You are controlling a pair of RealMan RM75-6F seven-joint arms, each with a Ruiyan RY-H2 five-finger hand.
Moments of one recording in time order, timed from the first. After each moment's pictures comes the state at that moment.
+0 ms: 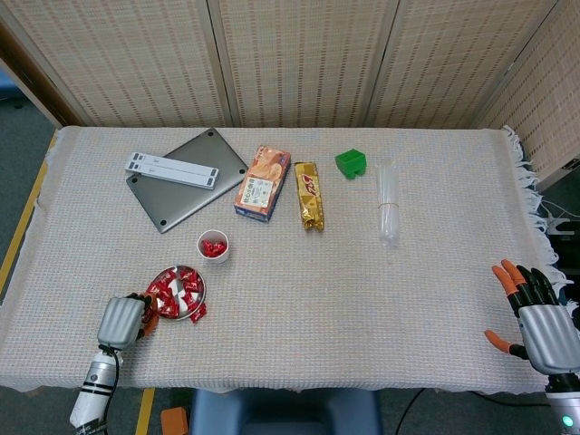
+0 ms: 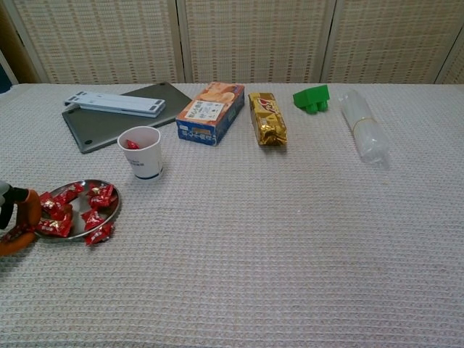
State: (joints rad) left arm -0.28 -1.72 -0.01 -1.03 1.47 1.36 0.14; right arm 0.04 -1.03 0.01 -1.69 -1.57 1.49 -0.03
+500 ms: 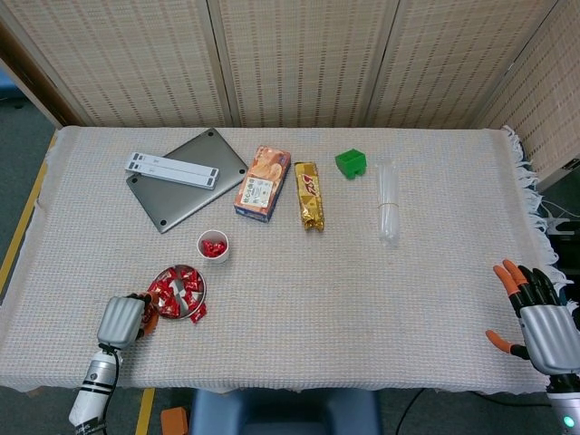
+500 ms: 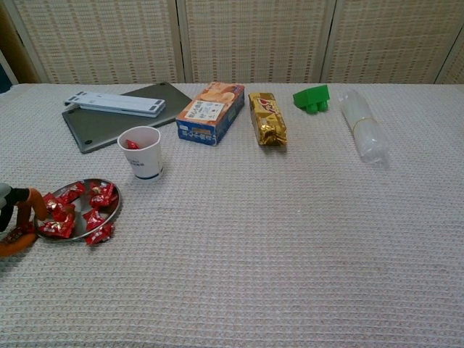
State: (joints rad) left arm -0.28 -1.71 -0.01 -1.03 1.47 1.34 0.15; right arm 0.04 -1.03 0.01 -1.69 -1.57 1.49 -0.03
